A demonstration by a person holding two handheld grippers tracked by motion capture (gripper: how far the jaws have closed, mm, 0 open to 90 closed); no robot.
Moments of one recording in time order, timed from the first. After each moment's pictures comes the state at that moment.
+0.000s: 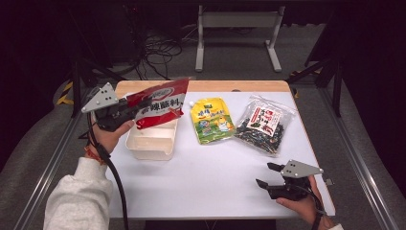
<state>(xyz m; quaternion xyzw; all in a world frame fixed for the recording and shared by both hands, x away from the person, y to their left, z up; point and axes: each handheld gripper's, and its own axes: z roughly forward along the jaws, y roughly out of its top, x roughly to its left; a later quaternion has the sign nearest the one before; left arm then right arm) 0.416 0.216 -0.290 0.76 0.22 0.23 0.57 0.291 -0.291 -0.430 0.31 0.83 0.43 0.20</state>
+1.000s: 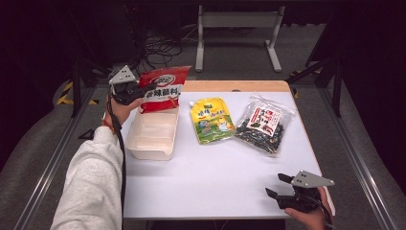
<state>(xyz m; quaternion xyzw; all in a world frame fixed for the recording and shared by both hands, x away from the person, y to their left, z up) 0.533 0.213 -0.339 0.78 0.24 0.22 0.53 0.266 -0.314 -0.446 0.37 0.81 0.40 0.19</state>
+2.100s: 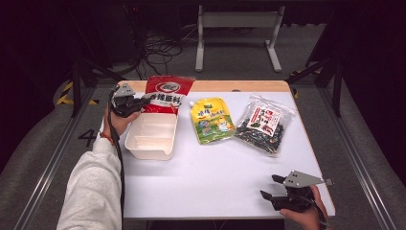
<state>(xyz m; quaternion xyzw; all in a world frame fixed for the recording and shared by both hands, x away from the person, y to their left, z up) 0.534 0.235 -0.397 0.81 0.31 0.21 0.46 0.271 -0.300 -0.450 0.35 0.84 0.39 0.17</state>
